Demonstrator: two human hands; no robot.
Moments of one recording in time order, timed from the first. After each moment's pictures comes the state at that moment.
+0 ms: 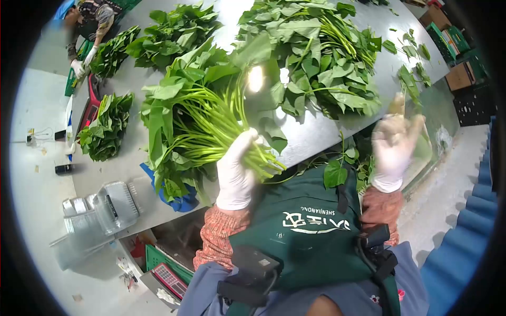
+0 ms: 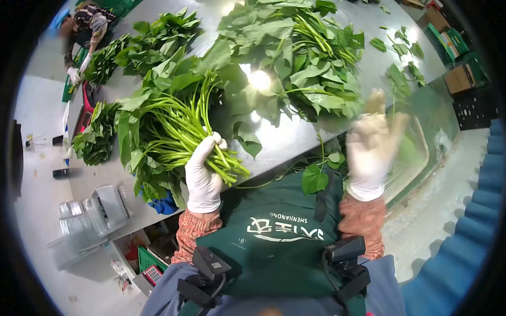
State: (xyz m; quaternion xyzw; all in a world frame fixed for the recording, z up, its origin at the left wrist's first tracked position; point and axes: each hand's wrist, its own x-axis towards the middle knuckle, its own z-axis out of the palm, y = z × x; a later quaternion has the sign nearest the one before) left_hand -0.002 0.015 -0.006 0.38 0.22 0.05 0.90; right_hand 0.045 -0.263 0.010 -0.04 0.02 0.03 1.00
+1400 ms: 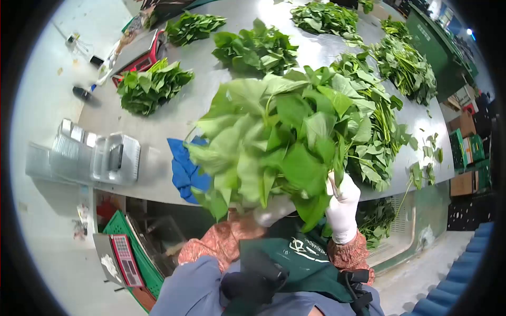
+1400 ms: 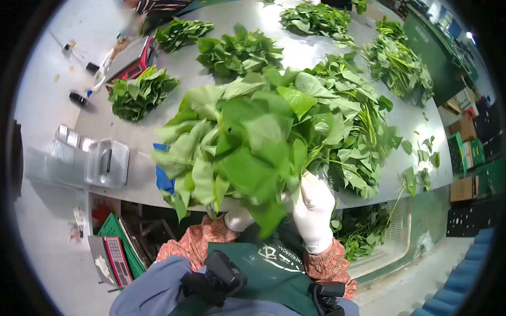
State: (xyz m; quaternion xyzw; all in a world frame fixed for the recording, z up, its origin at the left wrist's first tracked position) left_hand -0.016 -0.003 -0.068 0.56 -0.03 -0.01 0.83; right_hand 0.035 -0.152 0.013 -0.82 -0.24 -0.02 0.52
